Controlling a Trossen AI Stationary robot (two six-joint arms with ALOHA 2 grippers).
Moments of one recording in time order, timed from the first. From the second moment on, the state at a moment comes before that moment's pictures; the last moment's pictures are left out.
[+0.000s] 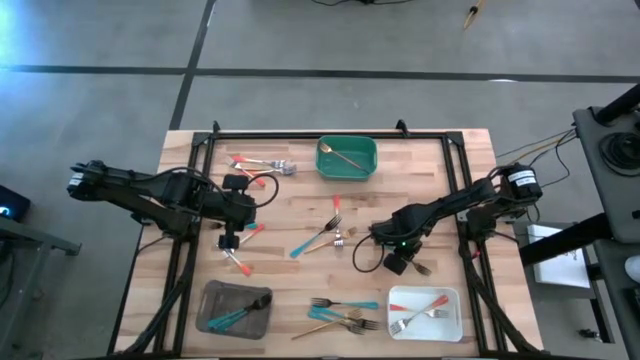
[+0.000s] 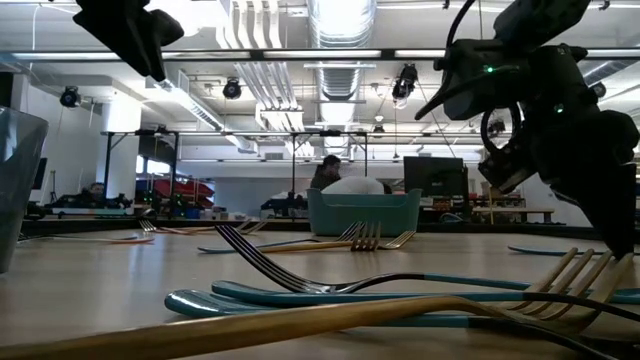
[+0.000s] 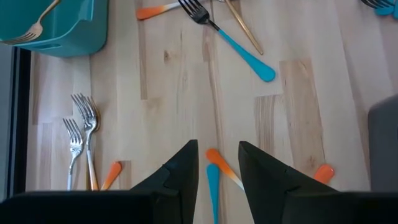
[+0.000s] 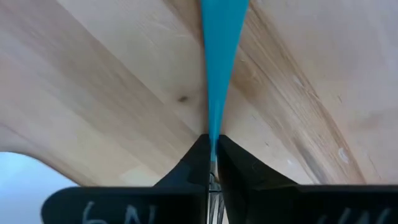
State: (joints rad) left arm -0.18 1.08 1.06 -1.06 -0.23 -0.01; right arm 0.15 1.74 0.83 -0.80 -0.31 0.82
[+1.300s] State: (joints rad) left arm -0.07 1.11 0.75 -0.10 -0.25 0.29; right arm 0.05 1.67 1.30 -0.07 0.40 0.33
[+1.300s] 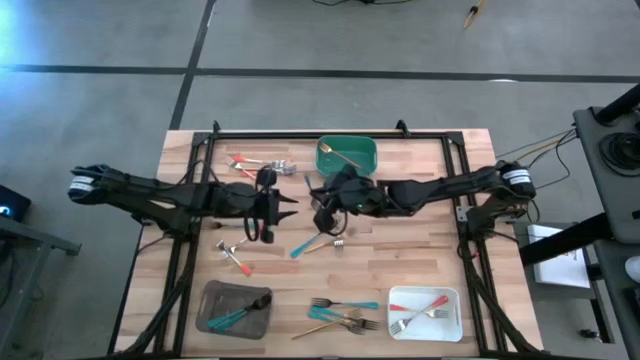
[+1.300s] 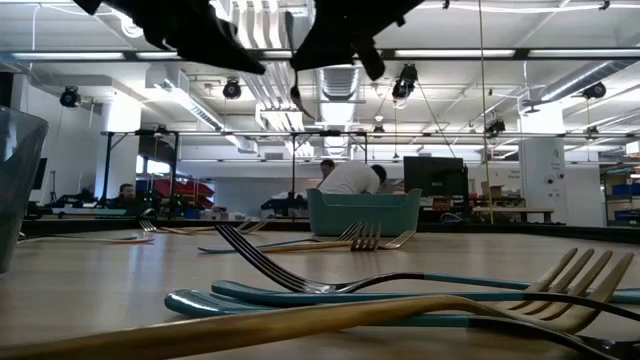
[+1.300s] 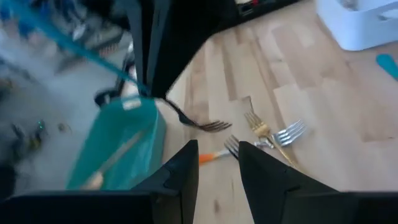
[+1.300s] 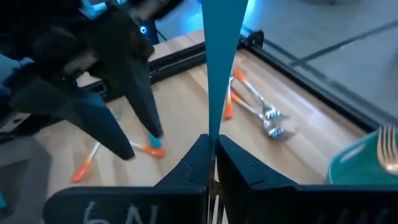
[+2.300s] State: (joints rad) left arm 0.15 1.05 0.74 0.27 -0.30 0.00; right arm -0.01 1.79 1.50 -0.07 0.61 0.07
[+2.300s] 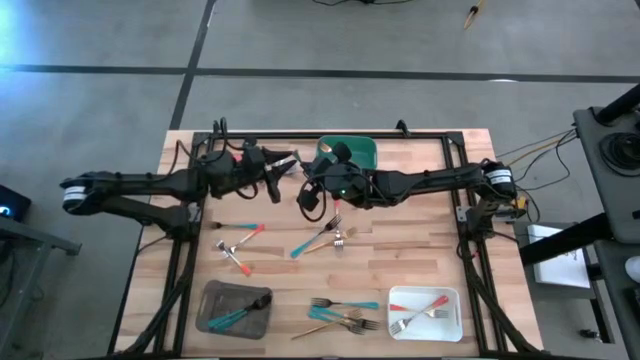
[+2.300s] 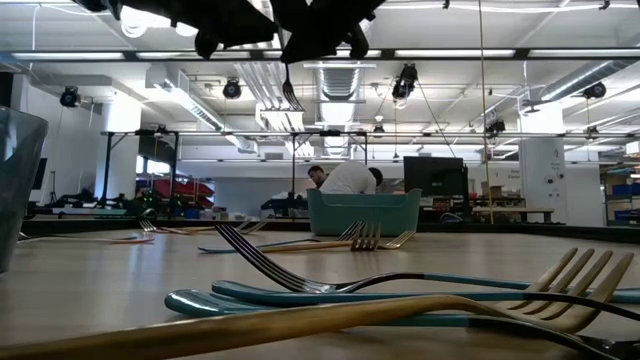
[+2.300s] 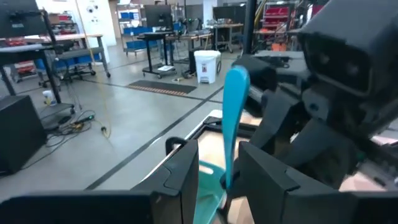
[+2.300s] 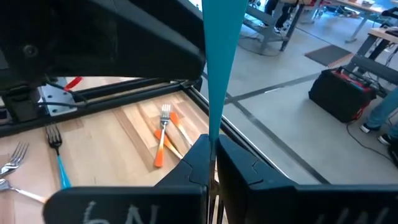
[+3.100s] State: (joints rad) left arm 0.15 1.11 0.74 0.39 -0.30 -0.03; right arm -0.01 1.79 1.50 -0.07 0.63 0.08
